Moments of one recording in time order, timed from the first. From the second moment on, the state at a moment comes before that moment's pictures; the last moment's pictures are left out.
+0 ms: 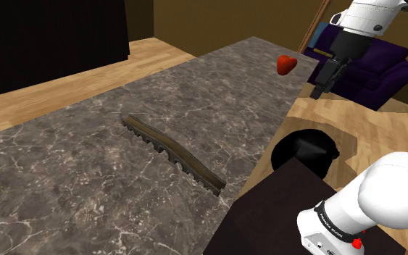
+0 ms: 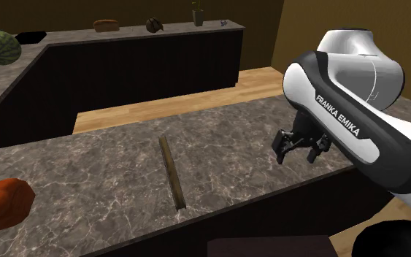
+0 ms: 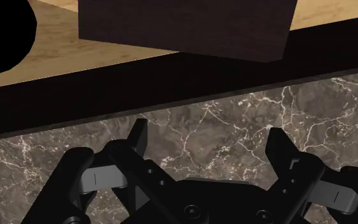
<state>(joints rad) -0.01 -0.83 -0.03 -2.36 0.04 1.46 -0.09</state>
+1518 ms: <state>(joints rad) 0.14 -0.33 0.38 -2.17 0.15 1.80 0.22</state>
